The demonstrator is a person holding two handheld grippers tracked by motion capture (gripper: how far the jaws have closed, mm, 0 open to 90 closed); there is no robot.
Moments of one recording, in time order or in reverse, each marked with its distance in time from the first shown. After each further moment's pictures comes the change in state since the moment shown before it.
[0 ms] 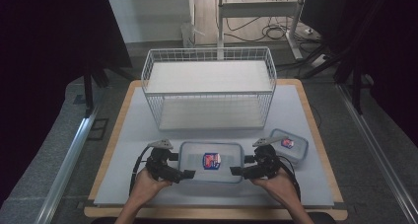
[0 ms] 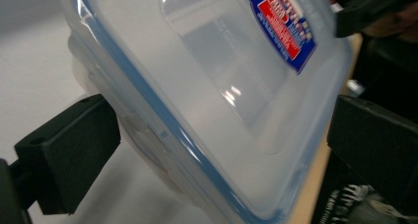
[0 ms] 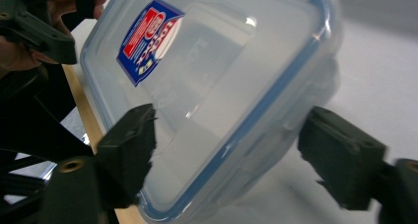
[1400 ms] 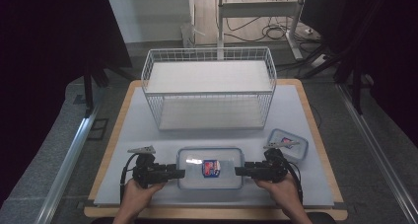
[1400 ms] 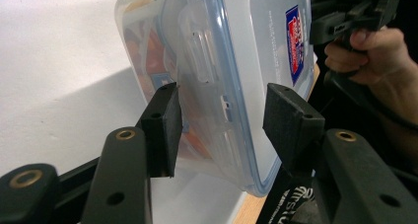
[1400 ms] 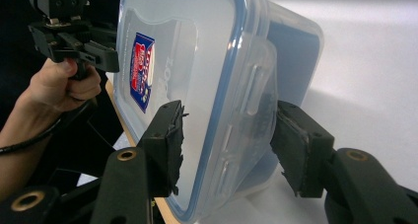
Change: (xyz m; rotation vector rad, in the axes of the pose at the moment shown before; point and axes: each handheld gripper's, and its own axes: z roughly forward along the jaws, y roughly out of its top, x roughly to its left) left arm 0.009 -0.029 -0.022 -0.088 -0.082 -0.208; right arm -0.011 -0.018 -0.010 -0.073 0.142 0.197
